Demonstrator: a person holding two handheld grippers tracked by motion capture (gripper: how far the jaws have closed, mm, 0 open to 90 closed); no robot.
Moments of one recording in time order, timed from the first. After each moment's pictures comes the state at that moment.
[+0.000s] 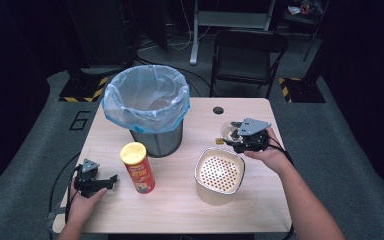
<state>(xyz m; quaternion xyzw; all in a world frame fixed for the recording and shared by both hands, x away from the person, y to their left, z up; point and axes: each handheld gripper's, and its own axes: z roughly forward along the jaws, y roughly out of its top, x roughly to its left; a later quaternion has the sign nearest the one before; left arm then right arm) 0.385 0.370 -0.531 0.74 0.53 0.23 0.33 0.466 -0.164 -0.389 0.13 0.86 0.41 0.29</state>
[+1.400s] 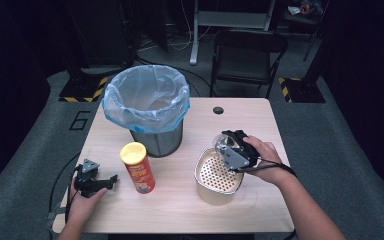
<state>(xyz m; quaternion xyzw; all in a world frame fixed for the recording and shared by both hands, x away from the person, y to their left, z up) 0.385 0.370 -0.531 0.74 0.53 0.23 0.34 0.407 -0.125 -0.396 -0.09 0.84 0.24 0.48</state>
